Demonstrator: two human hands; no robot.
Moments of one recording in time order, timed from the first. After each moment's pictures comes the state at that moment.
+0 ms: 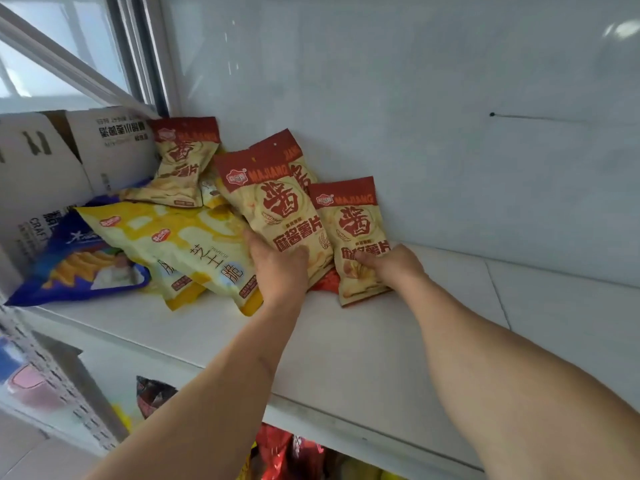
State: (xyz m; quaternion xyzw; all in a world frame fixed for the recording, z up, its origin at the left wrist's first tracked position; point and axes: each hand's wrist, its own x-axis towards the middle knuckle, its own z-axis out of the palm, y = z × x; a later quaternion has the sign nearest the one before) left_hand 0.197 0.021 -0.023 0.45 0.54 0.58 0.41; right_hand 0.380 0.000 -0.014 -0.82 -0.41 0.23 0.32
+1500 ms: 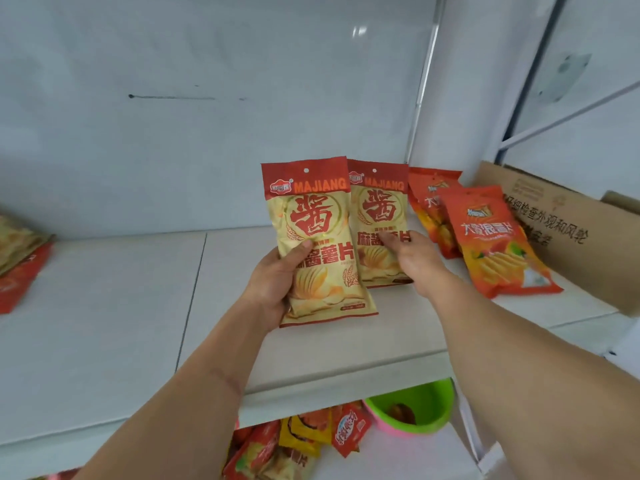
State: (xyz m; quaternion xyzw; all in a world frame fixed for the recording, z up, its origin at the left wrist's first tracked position) left_hand 0.517 -0.257 -0.006 0.51 0.20 0.24 0.80; right_hand 0.720 -0.387 -0.006 -0.77 -0.22 0.10 0.60
